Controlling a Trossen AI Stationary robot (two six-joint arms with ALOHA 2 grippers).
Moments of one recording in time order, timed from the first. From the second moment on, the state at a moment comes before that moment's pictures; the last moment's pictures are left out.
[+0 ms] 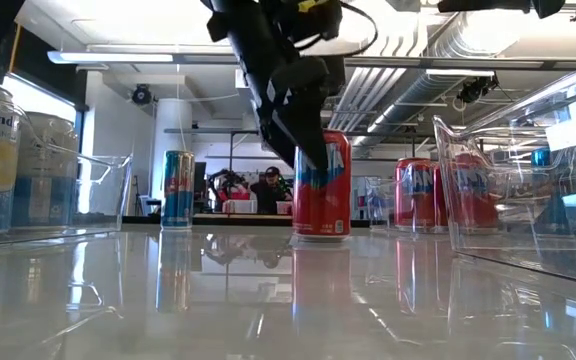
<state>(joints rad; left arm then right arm) 0.02 1.97 1.52 -0.64 -0.03 -0.12 0.76 1.36 0.97 -0.33 1.25 1.00</state>
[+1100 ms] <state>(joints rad) -0.26 1.37 1.10 -0.57 -0.43 -0.48 0.17 1.60 0.97 -0.07 0.53 0.39</state>
